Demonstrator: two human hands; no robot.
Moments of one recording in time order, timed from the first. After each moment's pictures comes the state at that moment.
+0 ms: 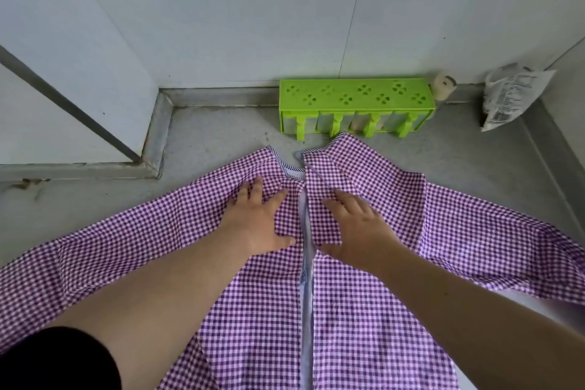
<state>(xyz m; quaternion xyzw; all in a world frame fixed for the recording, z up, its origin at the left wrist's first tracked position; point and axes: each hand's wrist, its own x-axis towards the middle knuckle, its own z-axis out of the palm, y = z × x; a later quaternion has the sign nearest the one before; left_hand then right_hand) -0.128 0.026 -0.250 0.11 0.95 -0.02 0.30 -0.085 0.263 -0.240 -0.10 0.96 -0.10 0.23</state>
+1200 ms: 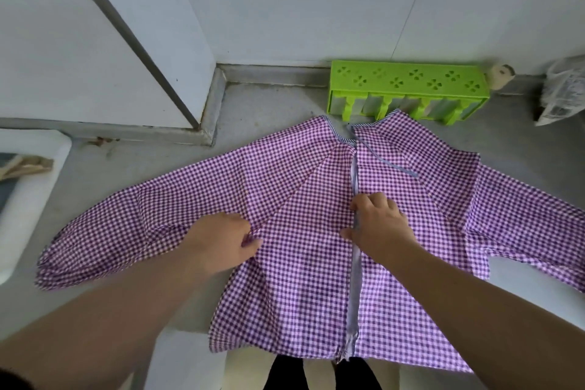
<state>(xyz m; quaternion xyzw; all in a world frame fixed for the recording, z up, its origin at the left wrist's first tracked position) -0.030 -0.107 -0.227 0.12 0.96 -0.04 0.26 -0.050 0.207 -0.235 0.00 0.97 -0.11 0.23</state>
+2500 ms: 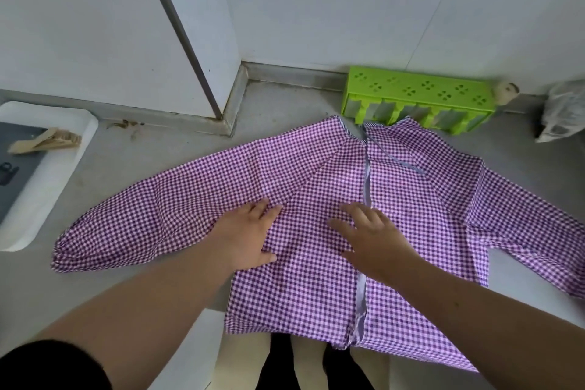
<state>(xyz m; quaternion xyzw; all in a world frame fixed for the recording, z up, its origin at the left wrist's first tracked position) 0.000 -0.092 -0.229 0.14 0.94 -0.06 0.31 -0.010 0.202 -0.233 -0.30 0.94 0.00 0.16</state>
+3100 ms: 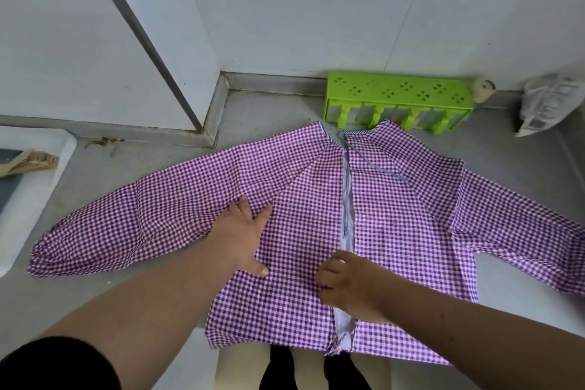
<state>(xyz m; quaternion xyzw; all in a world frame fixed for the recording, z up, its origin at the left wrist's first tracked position) -0.030 -0.065 -0.223 0.12 0.91 -0.19 0.36 0.021 0.212 -0.242 -0.61 0.77 0.08 0.18</state>
